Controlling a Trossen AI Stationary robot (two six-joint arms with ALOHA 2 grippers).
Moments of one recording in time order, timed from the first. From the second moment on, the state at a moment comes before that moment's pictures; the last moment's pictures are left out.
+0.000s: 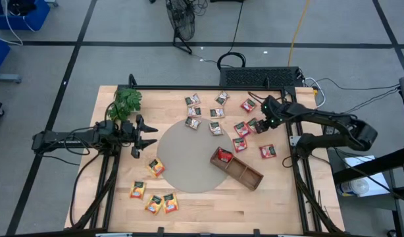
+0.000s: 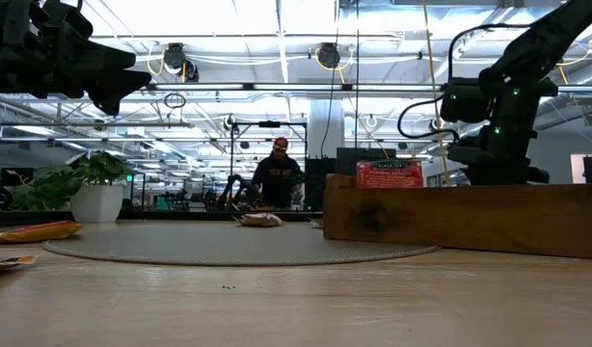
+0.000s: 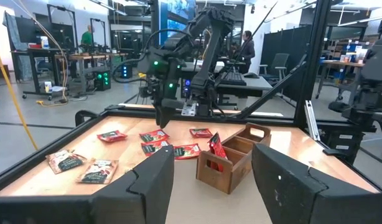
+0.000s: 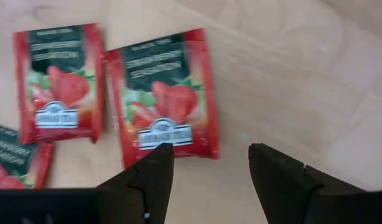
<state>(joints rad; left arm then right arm) 0.08 0.20 0.03 0.24 0.08 -0.06 -0.72 1.17 0.51 -0.60 -0.05 0.43</state>
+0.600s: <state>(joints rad) 0.08 0.20 0.03 0.24 0.08 -0.06 -0.75 1.17 0.42 -0.48 -0.13 0.46</state>
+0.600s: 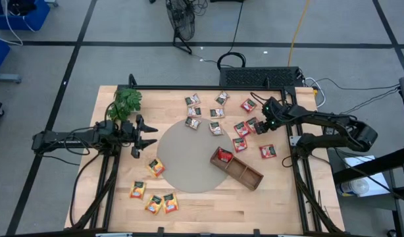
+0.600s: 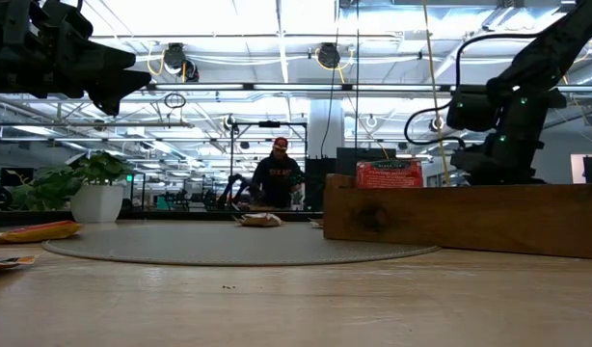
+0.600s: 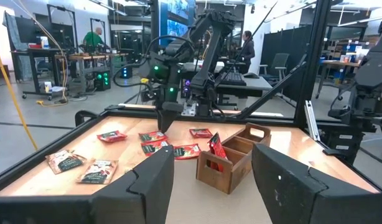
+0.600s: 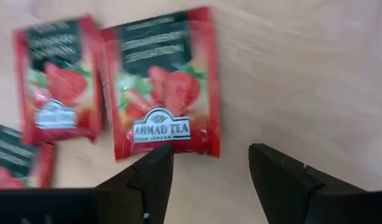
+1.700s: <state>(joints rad) 0.08 0.20 0.03 0.24 0.08 -0.06 -0.75 1.31 0.41 -0.25 -0.24 0.41</state>
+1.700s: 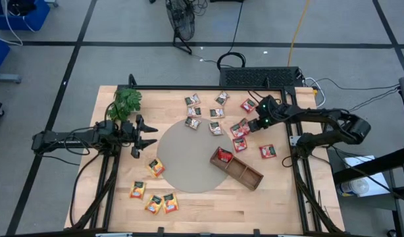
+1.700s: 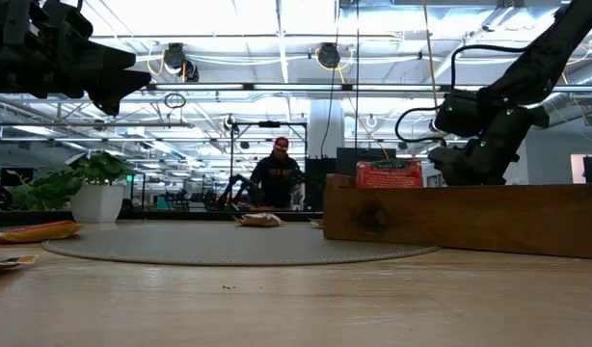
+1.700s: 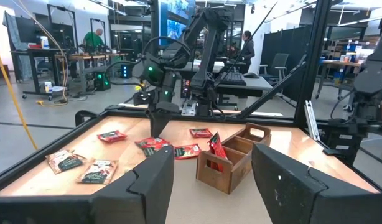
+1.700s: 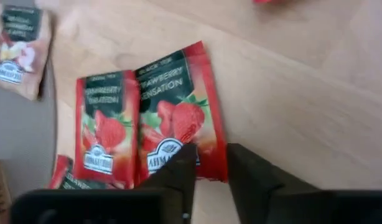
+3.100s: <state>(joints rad) 0.08 0.20 0.03 0.25 0.08 -0.06 0.14 1.00 0.14 0.84 0.75 -0.07</state>
